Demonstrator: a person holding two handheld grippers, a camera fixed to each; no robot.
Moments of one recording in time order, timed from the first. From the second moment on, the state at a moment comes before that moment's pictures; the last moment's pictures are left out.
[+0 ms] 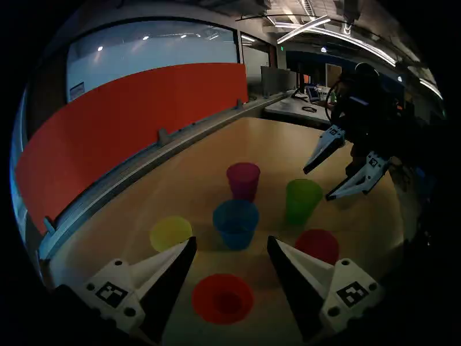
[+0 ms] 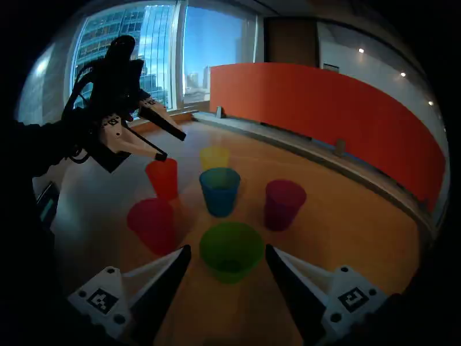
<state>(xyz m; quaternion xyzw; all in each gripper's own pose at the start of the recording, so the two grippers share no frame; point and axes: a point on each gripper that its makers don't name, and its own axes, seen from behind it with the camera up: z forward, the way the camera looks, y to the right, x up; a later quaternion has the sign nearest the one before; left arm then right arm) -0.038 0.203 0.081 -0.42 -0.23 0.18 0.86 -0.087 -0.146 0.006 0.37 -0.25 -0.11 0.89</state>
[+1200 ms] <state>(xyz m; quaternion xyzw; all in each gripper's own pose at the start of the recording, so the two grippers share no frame) -0.063 0.221 0.096 -0.42 -0.26 0.19 0.85 -0.117 -0.161 0.026 0.38 -0.26 -0.11 0.88</state>
